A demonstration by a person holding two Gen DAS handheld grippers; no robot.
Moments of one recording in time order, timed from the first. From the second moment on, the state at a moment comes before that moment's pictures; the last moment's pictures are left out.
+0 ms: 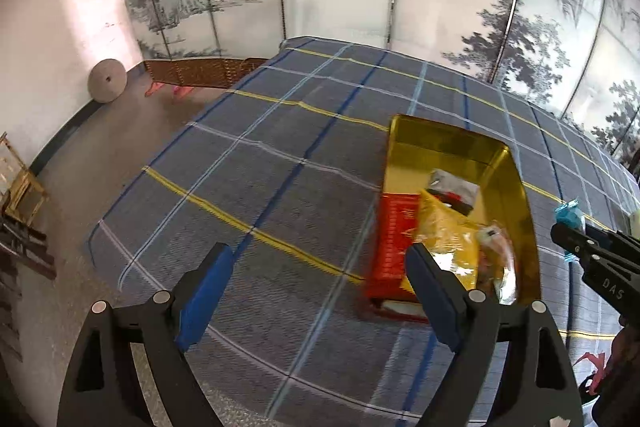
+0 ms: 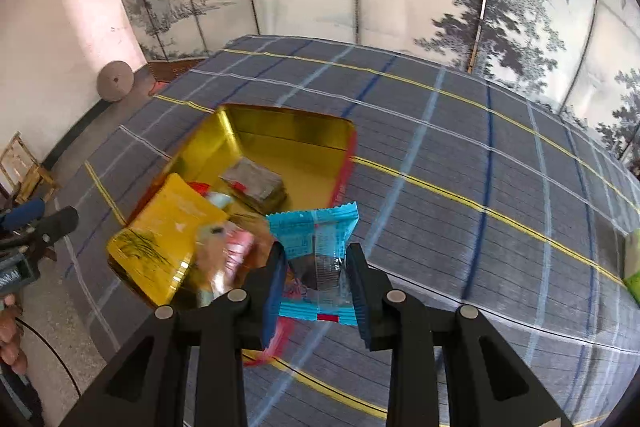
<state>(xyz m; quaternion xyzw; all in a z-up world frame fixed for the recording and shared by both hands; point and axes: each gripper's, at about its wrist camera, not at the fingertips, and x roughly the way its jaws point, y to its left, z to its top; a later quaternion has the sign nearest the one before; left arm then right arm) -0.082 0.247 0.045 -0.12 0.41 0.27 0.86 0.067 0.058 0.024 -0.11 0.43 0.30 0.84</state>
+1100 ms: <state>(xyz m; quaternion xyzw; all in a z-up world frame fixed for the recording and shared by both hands) -0.105 0.272 0.027 -0.11 0.43 0.30 0.84 0.072 0.115 -0.008 -0.10 0.44 0.31 0.84</state>
